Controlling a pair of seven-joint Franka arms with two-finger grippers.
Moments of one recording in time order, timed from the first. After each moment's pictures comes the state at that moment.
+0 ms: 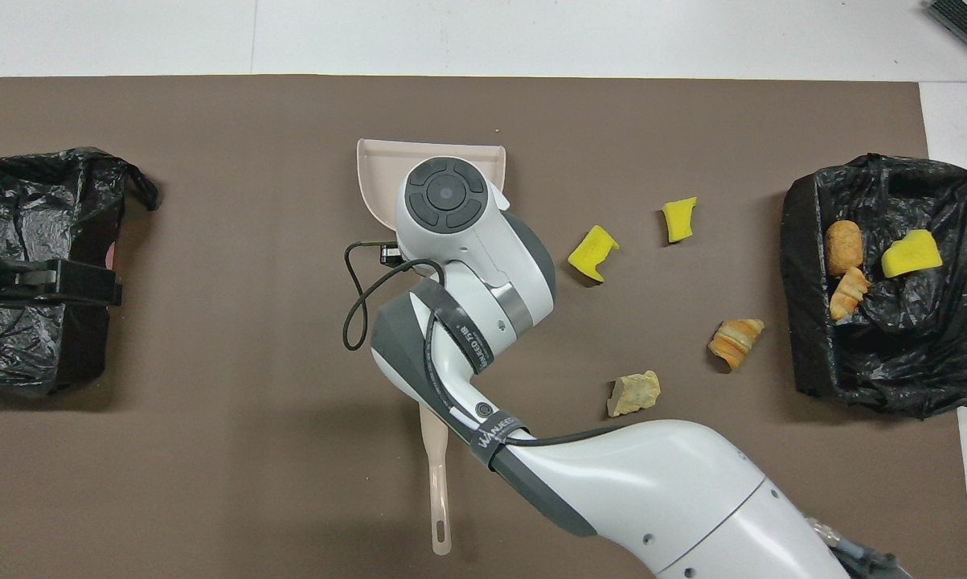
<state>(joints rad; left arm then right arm) -0.04 -0.12 -0.06 -1.69 -0.04 1.60 -0.06 0.53 0.73 0.12 -1.19 -0.01 2.00 0.65</state>
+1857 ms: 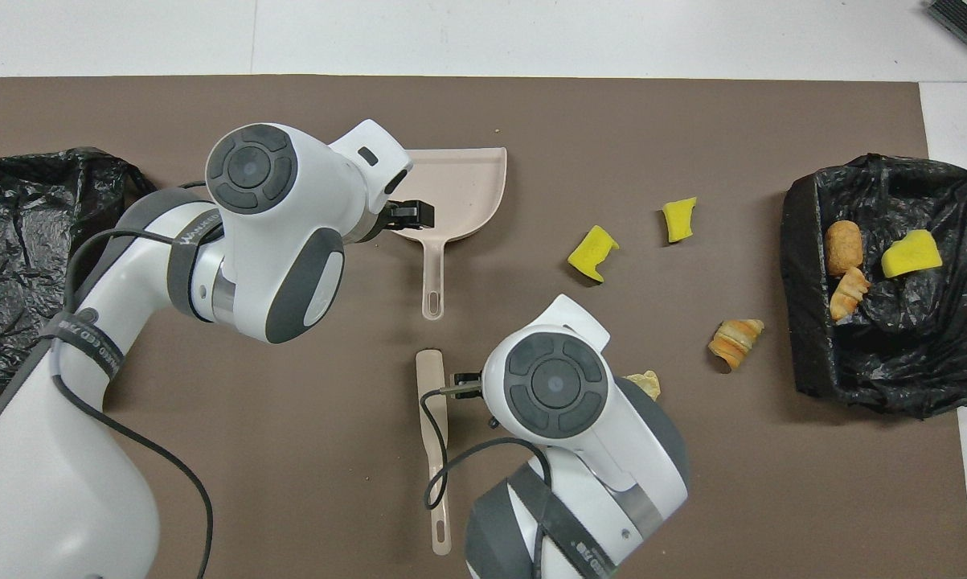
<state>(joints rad) -0.39 0.38 -0.09 -1.64 -0.05 2.23 -0.36 0.54 0.06 0.13 -2.01 0.02 2.07 0.62</state>
